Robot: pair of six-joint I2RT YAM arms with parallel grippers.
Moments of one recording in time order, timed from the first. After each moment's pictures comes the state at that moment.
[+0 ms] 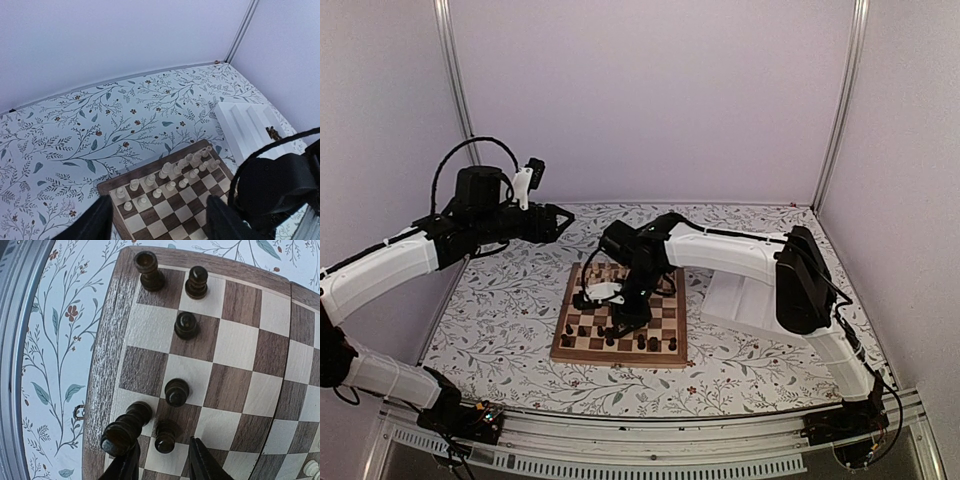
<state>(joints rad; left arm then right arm) -0.48 1.25 0.99 -0.16 0.15 -0.17 1.01 2.41 2.16 -1.04 -0.37 -0.69</state>
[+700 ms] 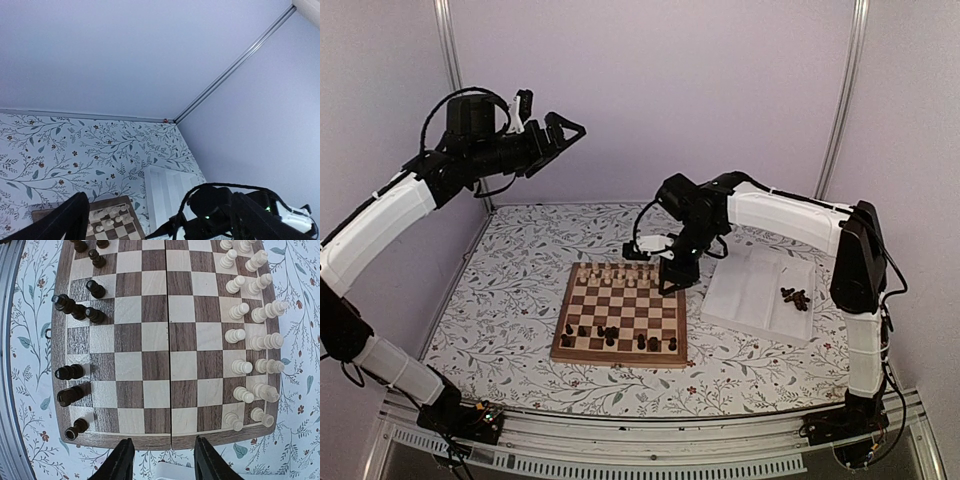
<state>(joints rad) -0.48 1.42 1.49 -0.30 0.22 -0.60 0.83 2.10 1.92 -1.04 -0.26 -0.69</state>
